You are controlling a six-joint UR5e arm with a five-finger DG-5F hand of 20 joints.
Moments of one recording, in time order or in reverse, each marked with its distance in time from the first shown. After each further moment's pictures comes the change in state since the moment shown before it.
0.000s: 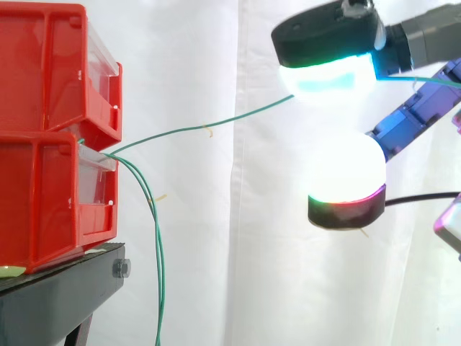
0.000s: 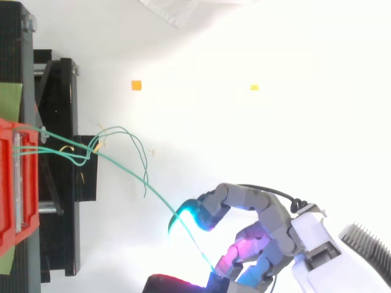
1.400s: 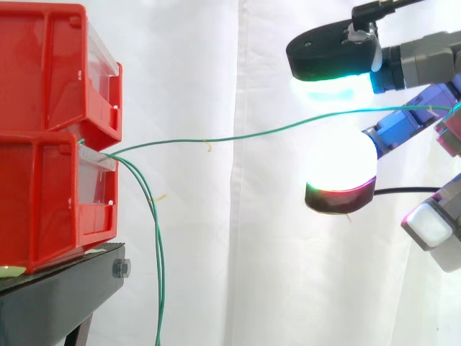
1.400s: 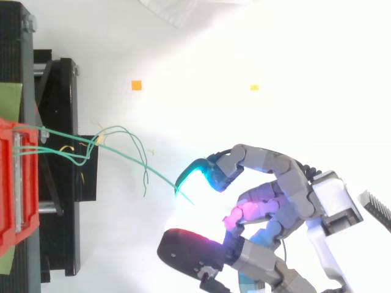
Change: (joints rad) arm -0.015 0.001 -0.053 -0.106 -0.131 0.206
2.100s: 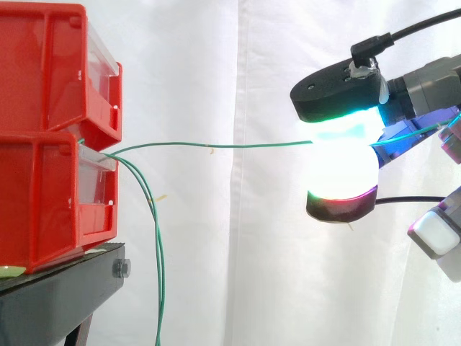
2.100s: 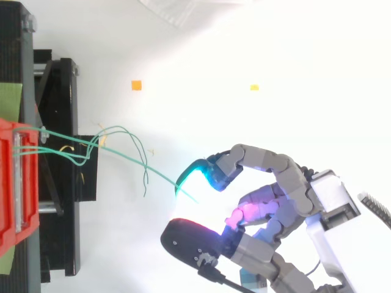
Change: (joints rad) arm -0.003 0.008 0.000 0.014 0.050 -0.003
